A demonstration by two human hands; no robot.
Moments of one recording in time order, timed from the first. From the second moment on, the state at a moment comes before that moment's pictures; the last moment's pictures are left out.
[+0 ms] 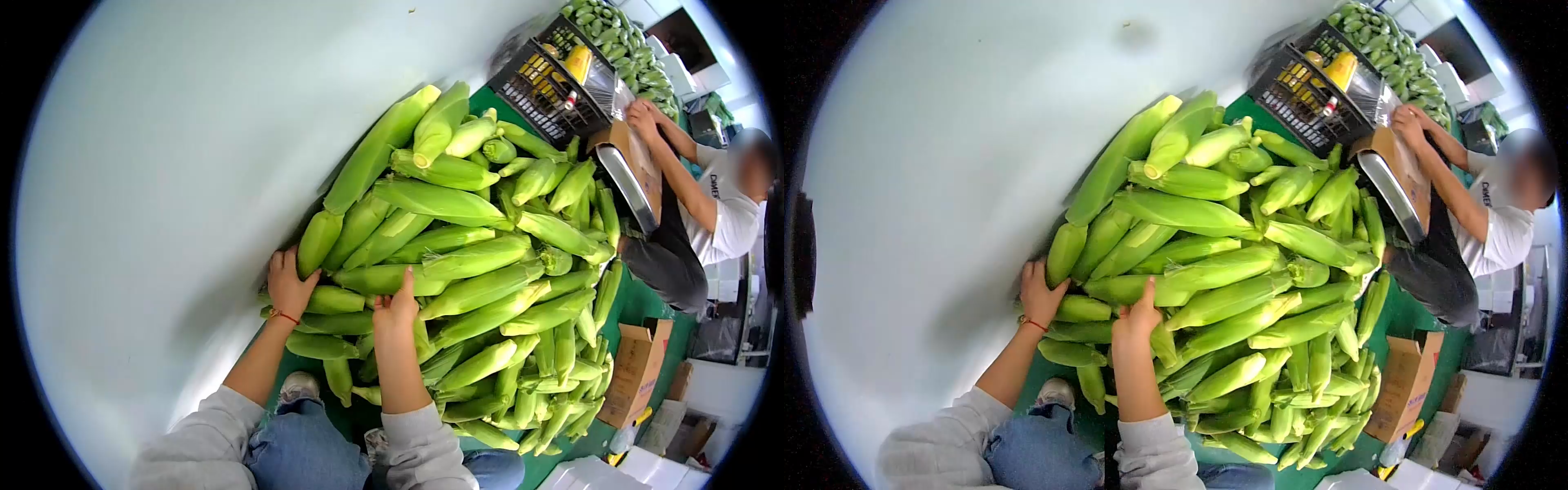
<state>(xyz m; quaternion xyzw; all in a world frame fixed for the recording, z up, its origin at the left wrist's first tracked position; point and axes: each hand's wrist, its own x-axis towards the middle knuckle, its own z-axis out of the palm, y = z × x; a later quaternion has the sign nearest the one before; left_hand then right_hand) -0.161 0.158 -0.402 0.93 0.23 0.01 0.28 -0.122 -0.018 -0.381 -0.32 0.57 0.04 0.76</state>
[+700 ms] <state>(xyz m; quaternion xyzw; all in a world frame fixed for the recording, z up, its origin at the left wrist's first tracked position) -0.111 0.007 -0.234 0.84 -0.36 -0.06 0.41 -0.121 -0.193 -0.229 -0.28 0.11 -0.15 0.94</state>
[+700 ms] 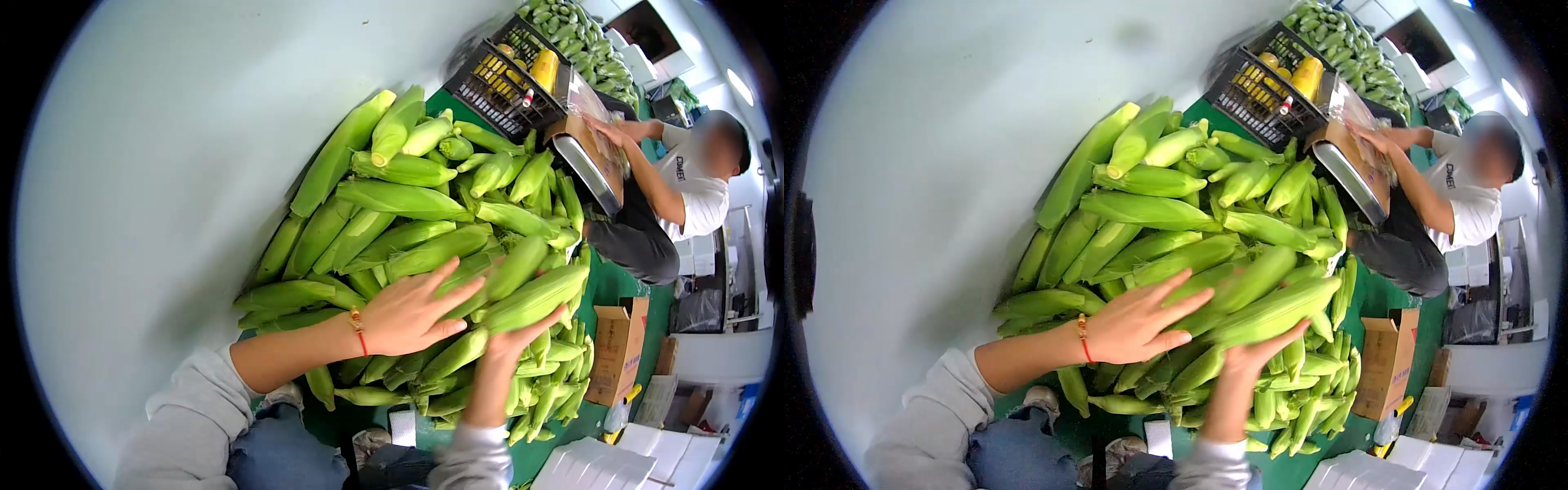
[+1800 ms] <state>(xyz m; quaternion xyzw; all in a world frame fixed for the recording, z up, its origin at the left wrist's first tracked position) 0.061 0.080 -0.286 0.85 -0.14 -0.14 0.49 -0.064 -0.042 -0.332 -0.33 0.30 -0.03 0.90</state>
